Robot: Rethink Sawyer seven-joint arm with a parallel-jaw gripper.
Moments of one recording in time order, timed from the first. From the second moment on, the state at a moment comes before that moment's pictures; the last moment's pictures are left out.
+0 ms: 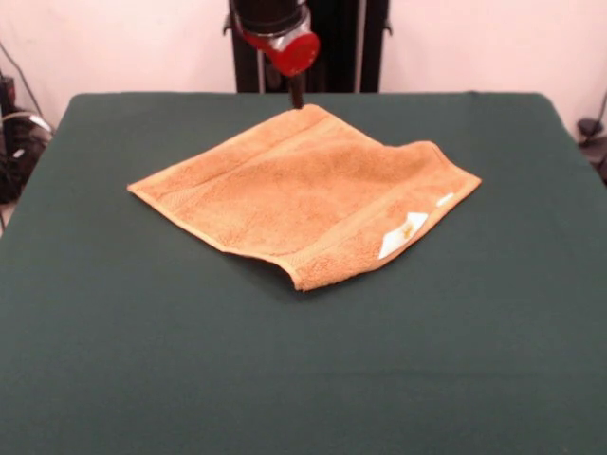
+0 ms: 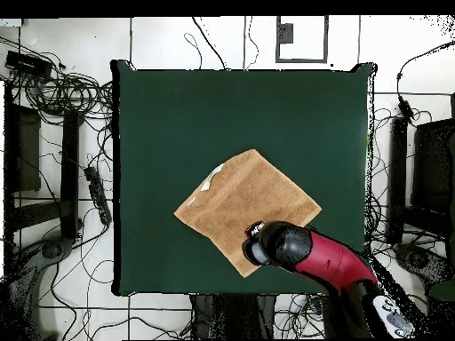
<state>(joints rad) -0.44 -0.67 0.01 1.99 -0.04 0.52 2.34</state>
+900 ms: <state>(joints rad) -0.54 -0.54 0.00 2.07 -0.03 0.33 2.34</state>
